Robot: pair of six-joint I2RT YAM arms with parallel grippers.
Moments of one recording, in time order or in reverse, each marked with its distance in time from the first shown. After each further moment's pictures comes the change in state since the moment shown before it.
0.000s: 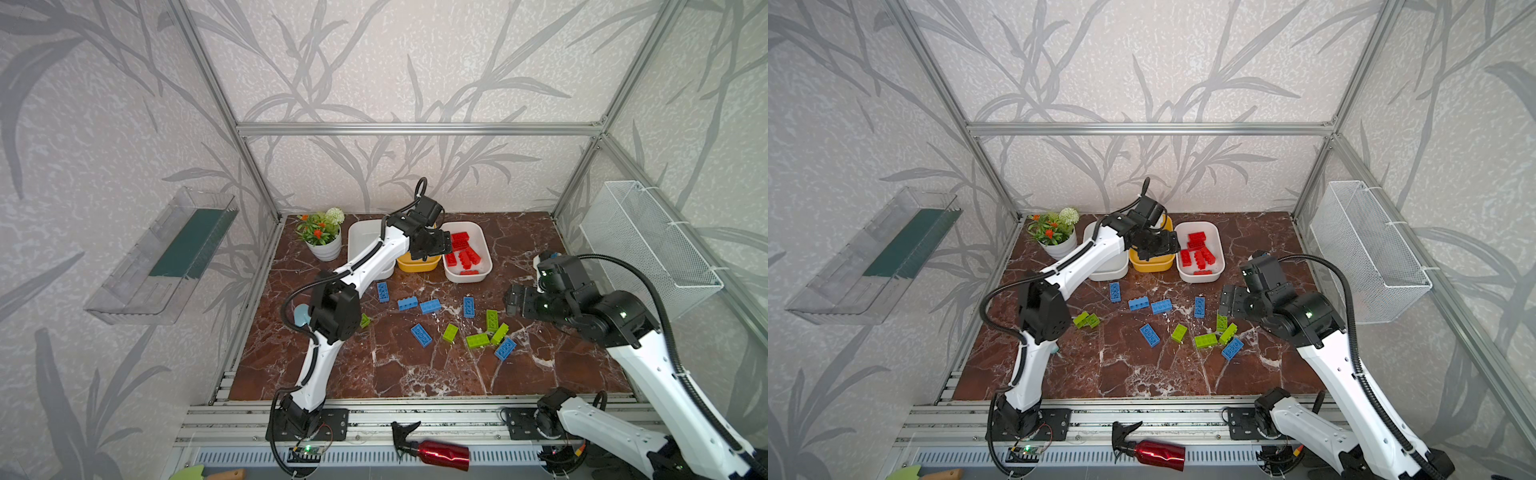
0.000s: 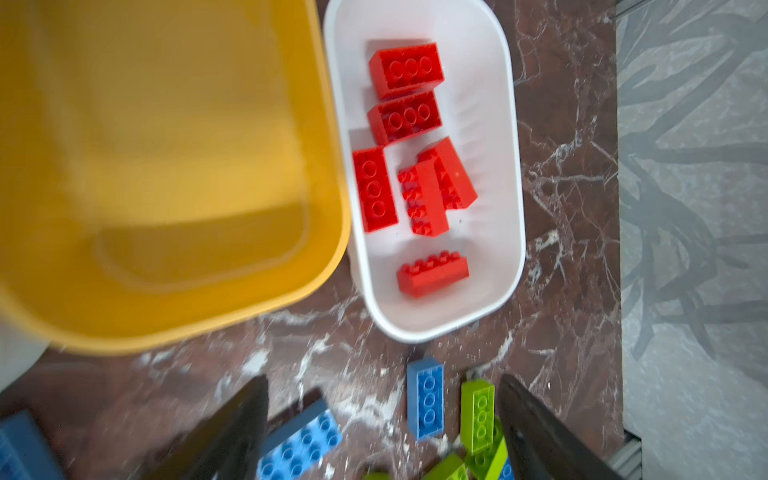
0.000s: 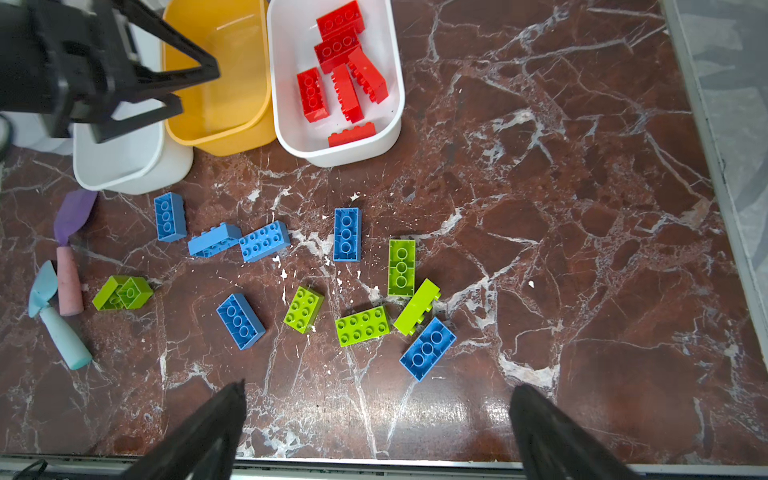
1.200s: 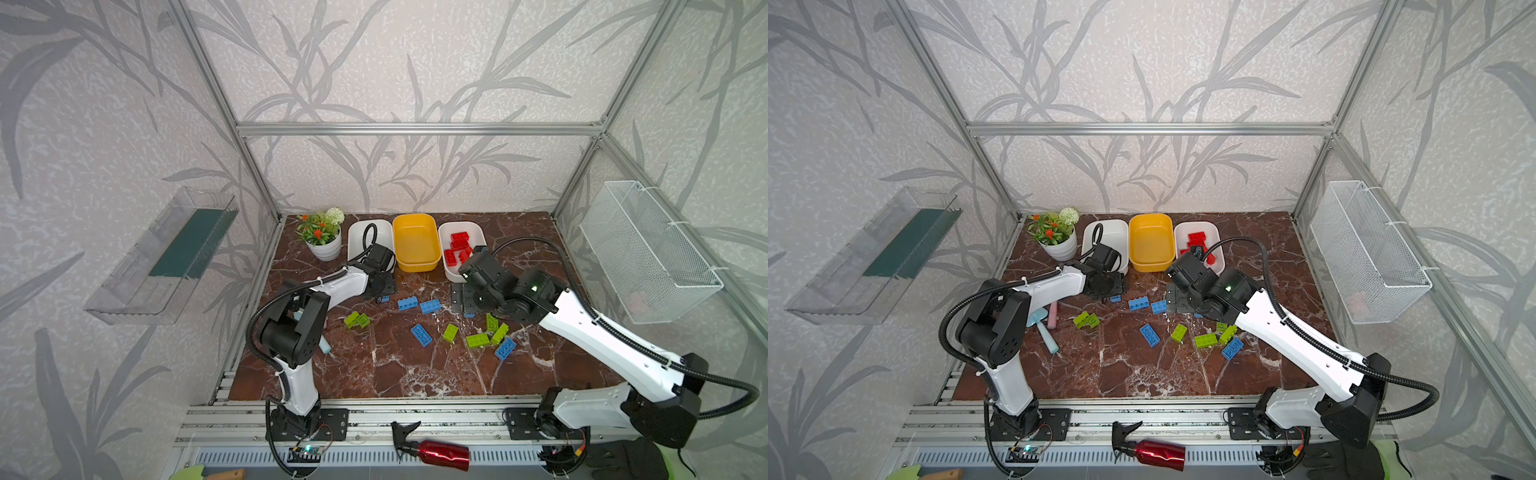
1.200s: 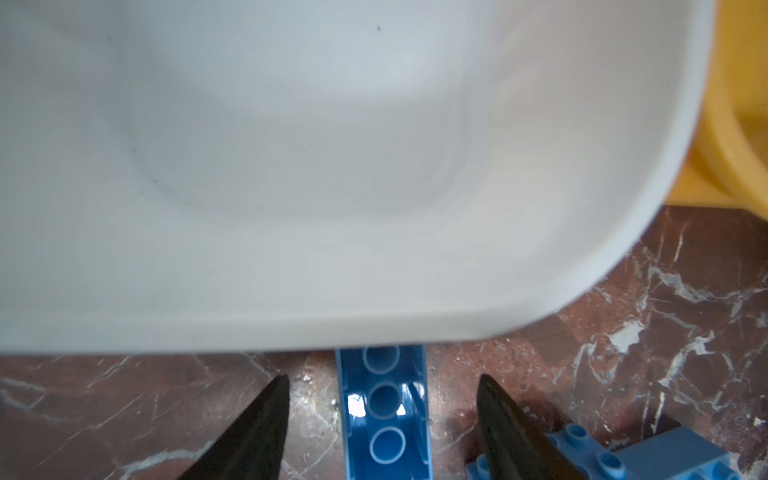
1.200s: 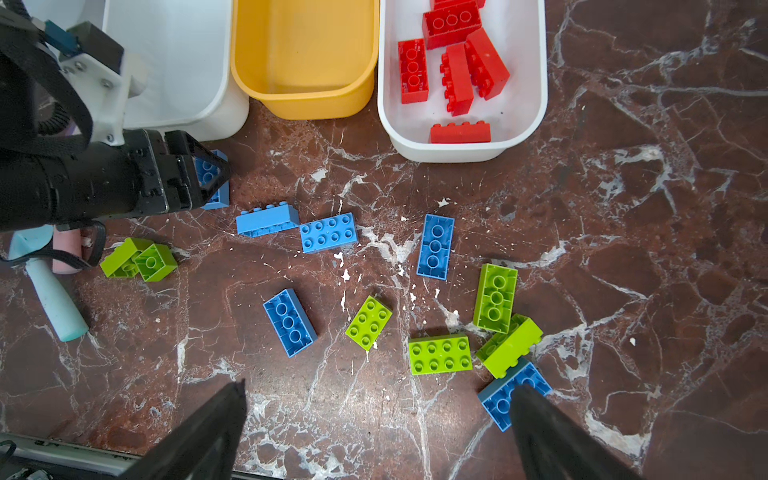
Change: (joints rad) left arm 0.156 -0.257 -0.854 0.438 -0.212 0.048; right arm 0.327 0.303 0.095 0.125 0.146 0.151
